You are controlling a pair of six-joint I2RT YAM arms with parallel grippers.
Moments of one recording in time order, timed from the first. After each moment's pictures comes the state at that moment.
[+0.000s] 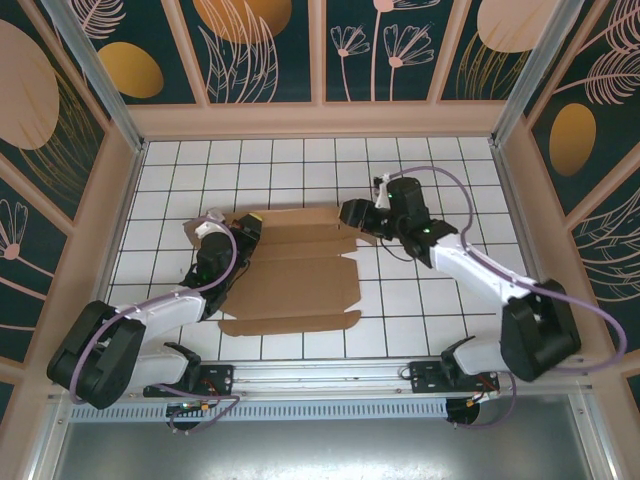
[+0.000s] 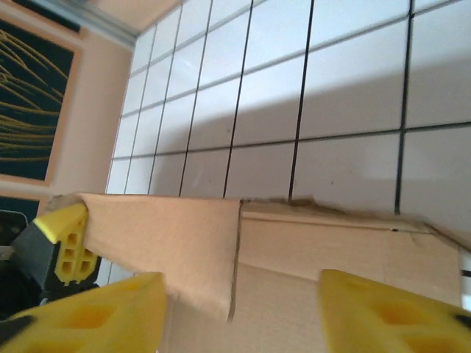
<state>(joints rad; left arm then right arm) -0.48 1.26 0.36 0.72 -0.13 -1.28 0.51 1.32 0.88 -0.10 -0.32 0.73</state>
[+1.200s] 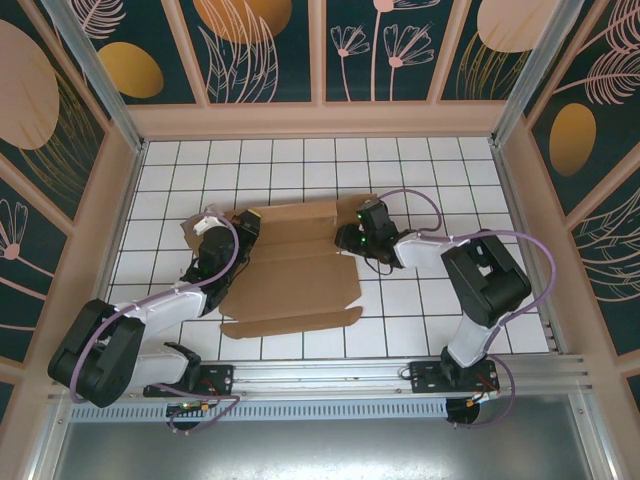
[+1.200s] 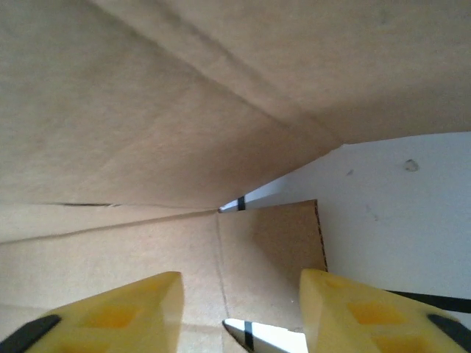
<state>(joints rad) -0.48 1.27 0.41 0.64 -0.17 -1.25 0.58 1.73 0.84 0.06 -0.11 0.76</state>
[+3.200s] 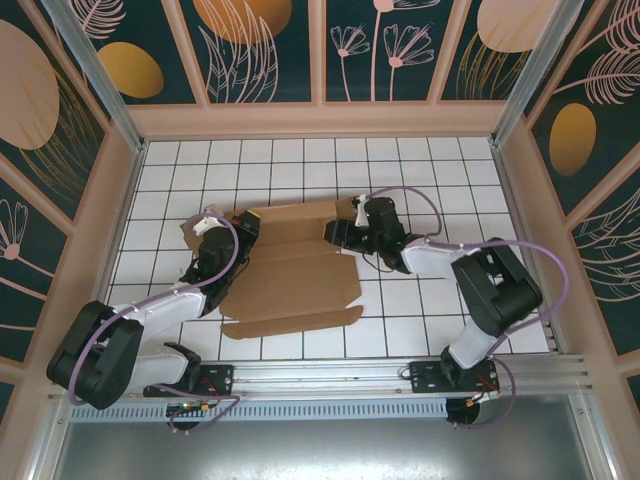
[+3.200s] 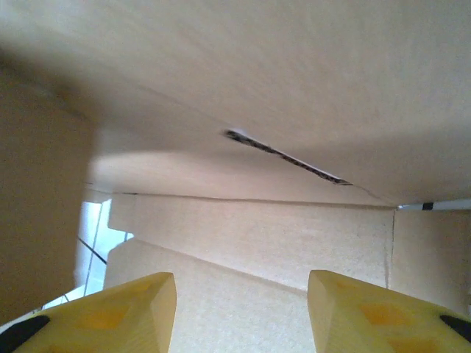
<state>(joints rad) -0.48 1.26 0.41 0.62 -0.18 -1.25 0.57 1.61 0.77 0.27 -0.37 0.73</state>
